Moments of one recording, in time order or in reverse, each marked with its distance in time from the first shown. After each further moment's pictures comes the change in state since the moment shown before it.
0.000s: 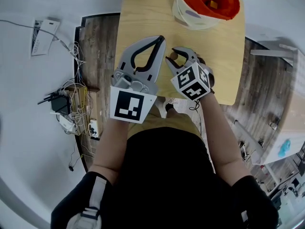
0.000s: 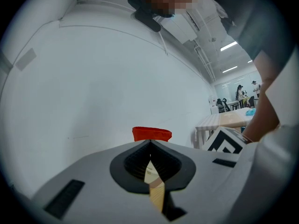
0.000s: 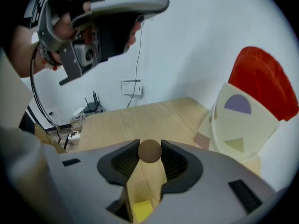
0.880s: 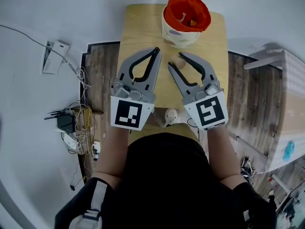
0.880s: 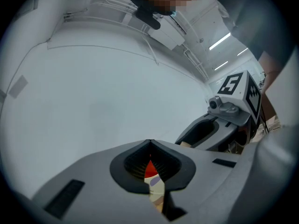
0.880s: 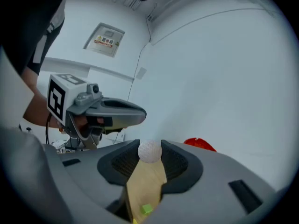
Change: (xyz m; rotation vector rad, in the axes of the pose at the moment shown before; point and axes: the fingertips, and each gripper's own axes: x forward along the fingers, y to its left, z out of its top) left arm -0.013 -0.026 0.091 0.138 -0.094 0.018; right arm -0.208 -0.028 0.120 0.005 -0.563 -0.268
